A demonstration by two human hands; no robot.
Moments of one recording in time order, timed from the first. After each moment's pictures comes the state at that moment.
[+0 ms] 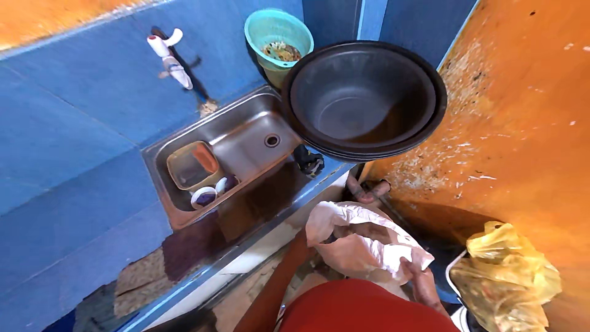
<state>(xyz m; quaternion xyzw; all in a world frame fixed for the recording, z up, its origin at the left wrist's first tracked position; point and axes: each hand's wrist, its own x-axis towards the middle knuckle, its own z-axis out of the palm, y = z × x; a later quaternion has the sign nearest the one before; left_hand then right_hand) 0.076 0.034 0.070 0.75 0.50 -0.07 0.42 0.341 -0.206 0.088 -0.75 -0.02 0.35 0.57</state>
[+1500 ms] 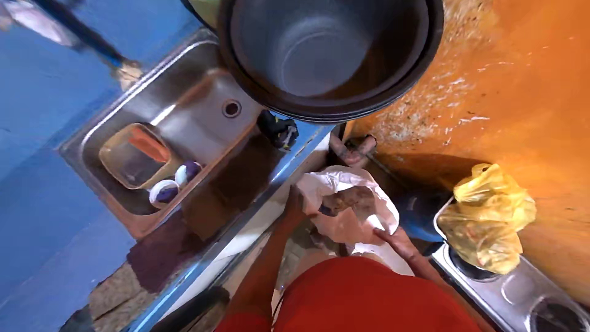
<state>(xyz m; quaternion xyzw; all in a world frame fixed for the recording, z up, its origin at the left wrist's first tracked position) 0.112 0.073 0.021 0.77 0.44 -0.01 0.46 0.335 -0.201 0.075 -0.75 -0.13 0.48 0.43</state>
